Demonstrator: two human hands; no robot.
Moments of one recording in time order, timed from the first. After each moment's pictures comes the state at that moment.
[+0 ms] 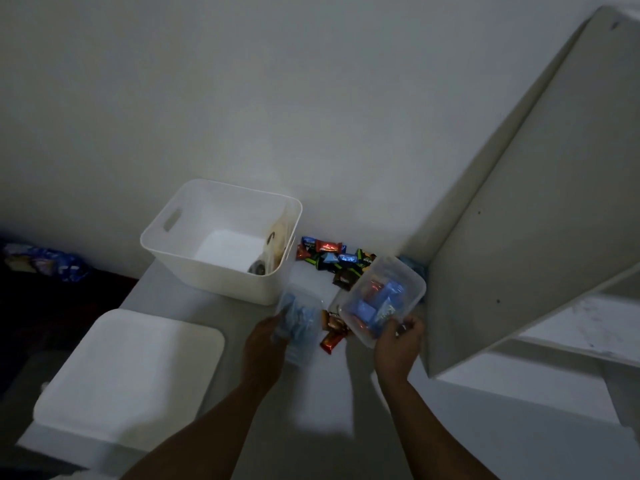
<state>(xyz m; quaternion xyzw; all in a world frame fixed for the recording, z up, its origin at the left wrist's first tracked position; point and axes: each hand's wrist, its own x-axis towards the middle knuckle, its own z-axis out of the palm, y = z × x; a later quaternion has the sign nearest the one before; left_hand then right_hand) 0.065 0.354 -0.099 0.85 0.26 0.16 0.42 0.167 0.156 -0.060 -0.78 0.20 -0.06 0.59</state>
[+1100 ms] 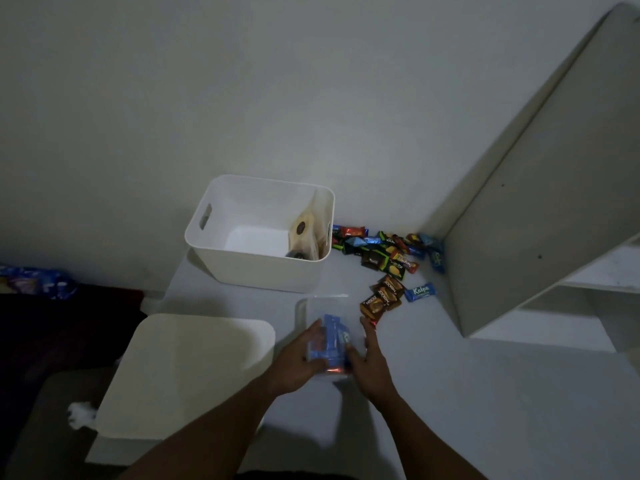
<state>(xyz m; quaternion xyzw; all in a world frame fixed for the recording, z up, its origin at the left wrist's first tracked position) -0.003 0.437 -0.097 0.78 0.10 -0.17 0.59 0.030 0.256 -0.102 -0.82 -0.01 0.19 0.54</state>
